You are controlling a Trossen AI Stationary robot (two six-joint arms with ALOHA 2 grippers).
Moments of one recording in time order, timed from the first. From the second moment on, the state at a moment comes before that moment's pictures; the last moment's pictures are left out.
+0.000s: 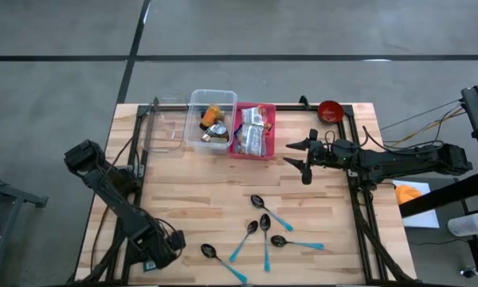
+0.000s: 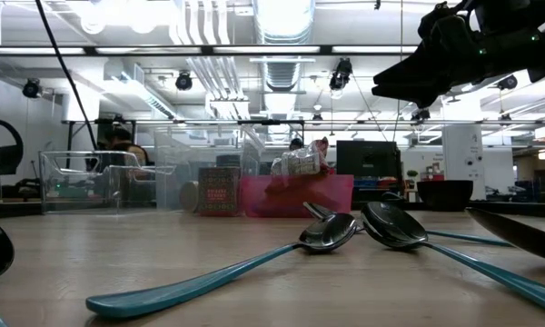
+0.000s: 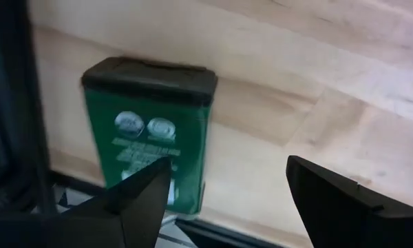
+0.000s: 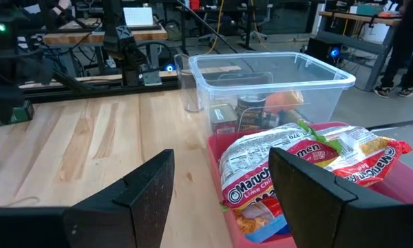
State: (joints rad) left arm -0.89 1.60 0.89 -0.63 0.25 -2.83; right arm -0.12 0.84 0.29 0.40 0.13 0.05
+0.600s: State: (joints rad) left arm -0.87 1.58 0.86 -0.63 0.07 -2.75; right arm -0.12 0.84 0.29 0.40 0.13 0.05
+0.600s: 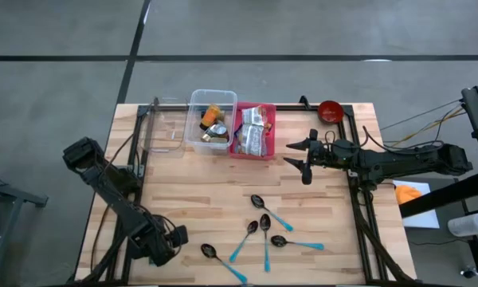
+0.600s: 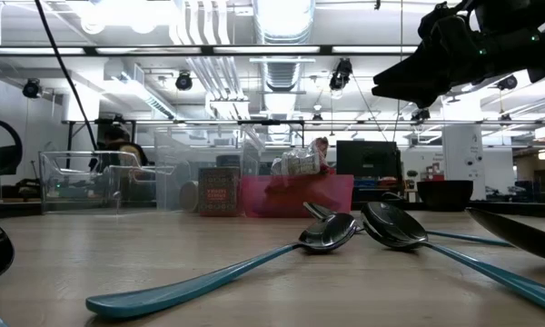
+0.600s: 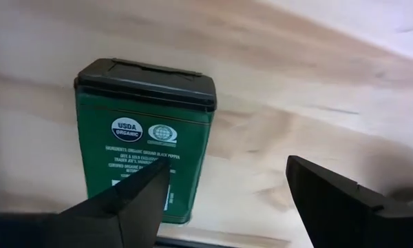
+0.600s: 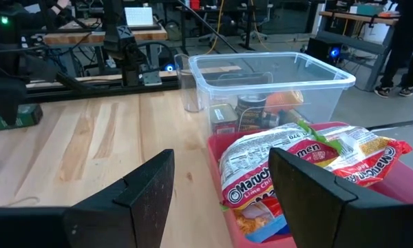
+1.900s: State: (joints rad) left arm -0.10 1.59 0.85 -0.49 -0.31 -1.06; right arm -0.12 0.84 0.29 0.40 0.13 0.05
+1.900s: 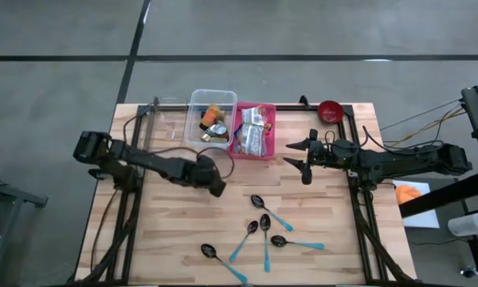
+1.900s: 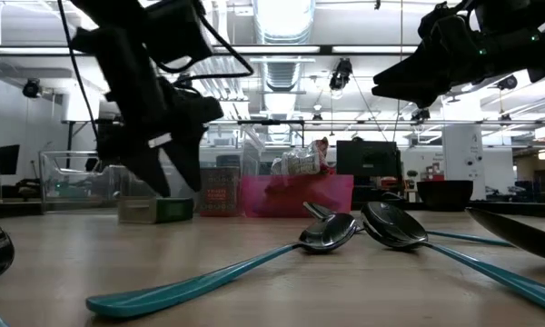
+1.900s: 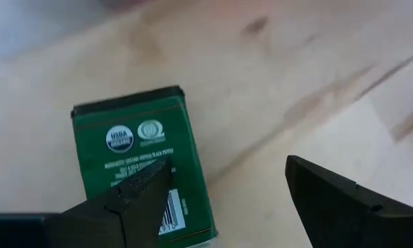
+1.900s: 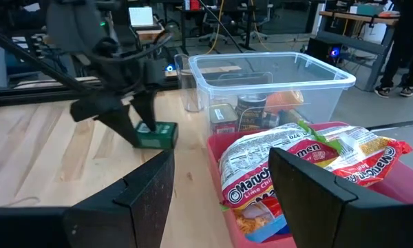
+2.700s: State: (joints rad) left arm -0.05 1.59 1.00 -0.69 -0.20 -0.99; right arm -0.12 0.84 0.29 0.40 0.13 0.05
